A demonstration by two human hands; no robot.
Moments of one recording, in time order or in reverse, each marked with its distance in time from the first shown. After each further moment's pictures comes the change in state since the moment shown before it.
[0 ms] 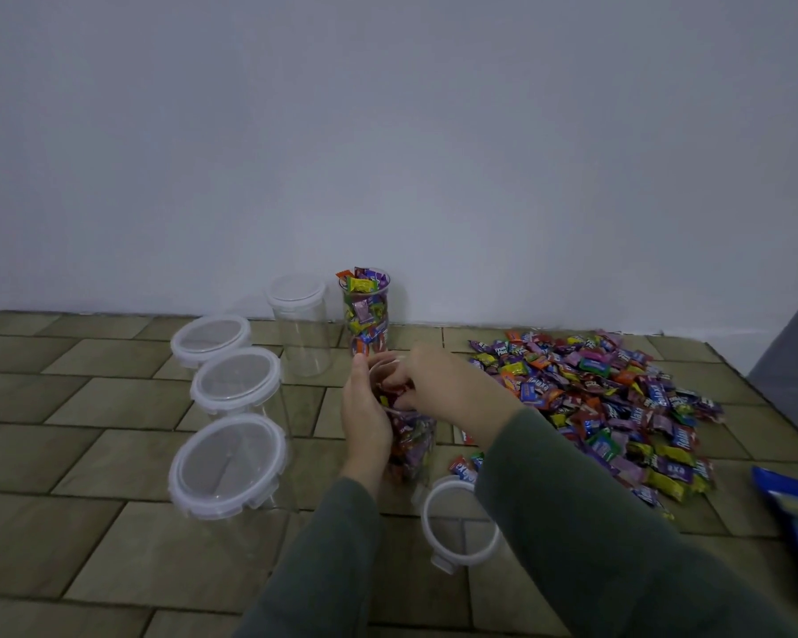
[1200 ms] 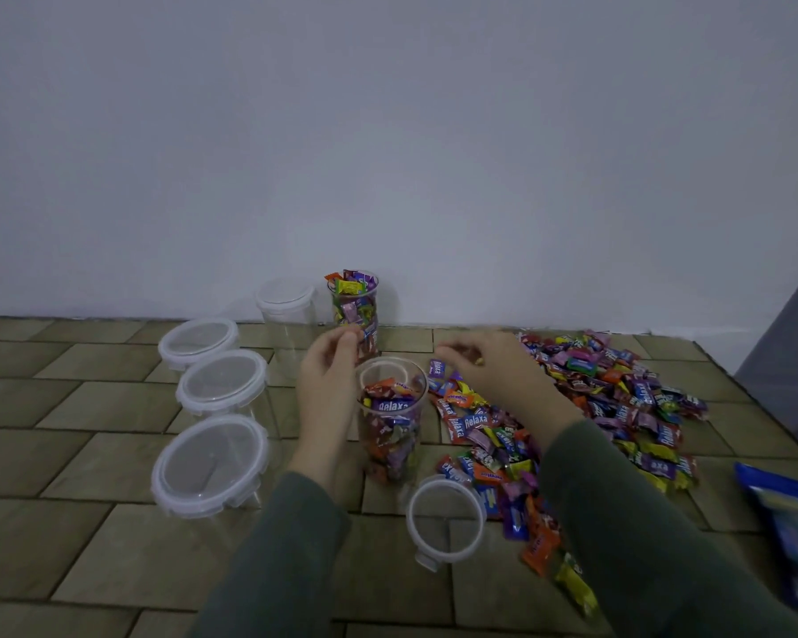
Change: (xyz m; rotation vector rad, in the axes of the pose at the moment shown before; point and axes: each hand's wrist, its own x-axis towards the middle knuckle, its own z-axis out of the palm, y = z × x) left_hand -0.009 0.065 -0.001 0.270 -0.021 0.151; right_hand -0.042 0.073 0.015 0.472 0.573 0.072
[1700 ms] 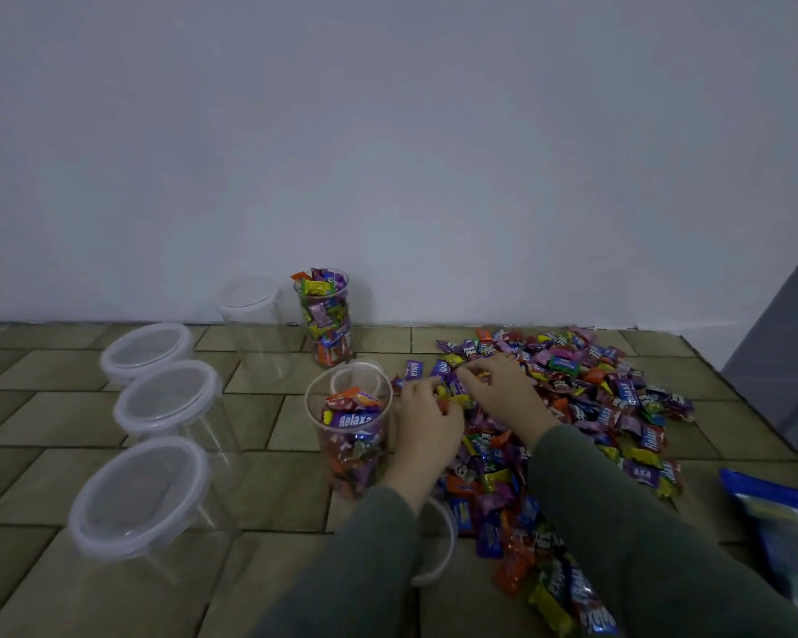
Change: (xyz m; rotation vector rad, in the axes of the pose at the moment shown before) left_hand -0.033 -0.067 0.111 0.755 -0.393 -0.079; right_hand 0.017 0.112 0.027 -0.029 -0.010 0.203
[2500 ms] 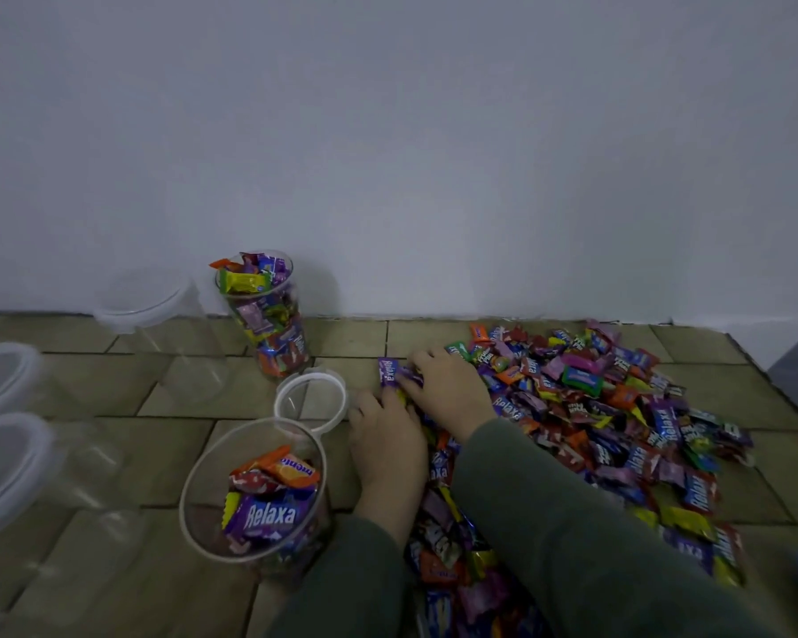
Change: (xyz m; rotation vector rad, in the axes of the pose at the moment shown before) left_hand 0.094 -0.035 0.059 0.471 0.082 -0.148; right_hand 0.105 0.042 0.075 -0.394 -0.053 -0.174
